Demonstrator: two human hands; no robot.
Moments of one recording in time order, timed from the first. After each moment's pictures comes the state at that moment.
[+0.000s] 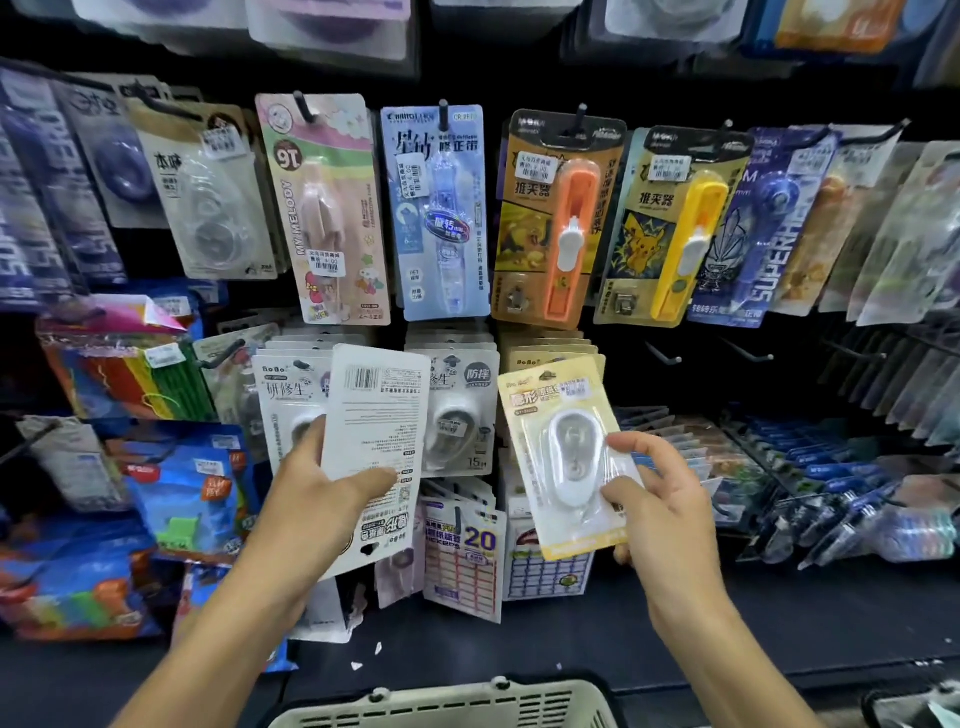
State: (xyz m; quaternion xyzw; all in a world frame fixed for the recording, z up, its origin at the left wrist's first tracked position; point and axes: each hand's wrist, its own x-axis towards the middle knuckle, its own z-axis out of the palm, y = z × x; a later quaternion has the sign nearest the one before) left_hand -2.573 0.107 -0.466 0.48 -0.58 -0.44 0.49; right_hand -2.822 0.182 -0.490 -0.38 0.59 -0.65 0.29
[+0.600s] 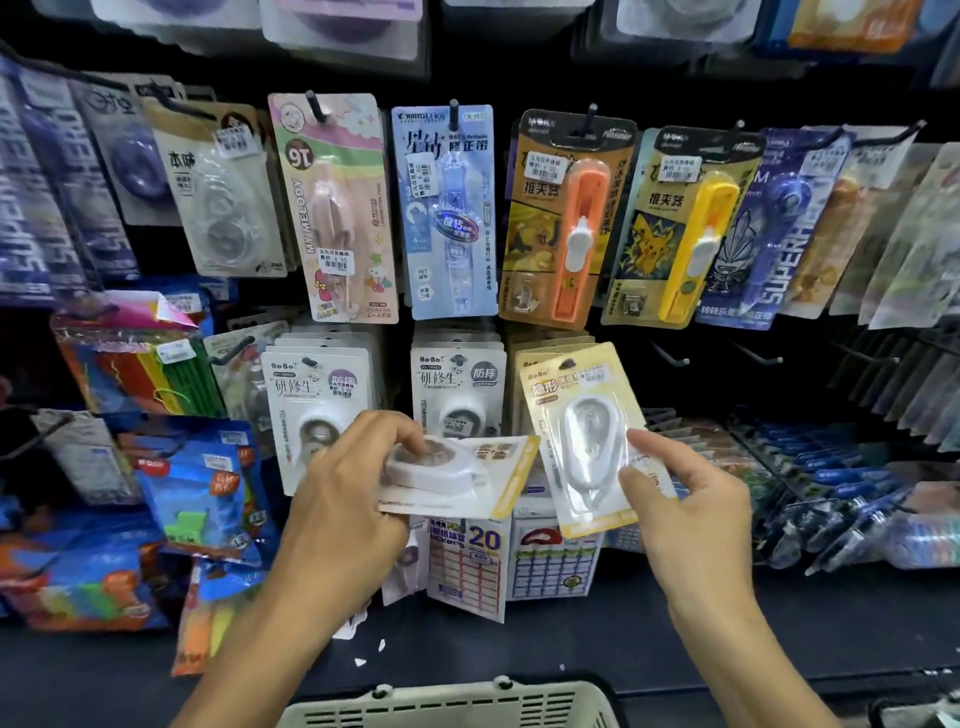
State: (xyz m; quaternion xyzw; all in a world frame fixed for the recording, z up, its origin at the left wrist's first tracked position) left_hand -2.582 0.121 -0.469 0.41 -0.79 -0.12 0.44; right_hand -2.829 0.187 -0.487 -0.39 0.65 -0.63 0.18
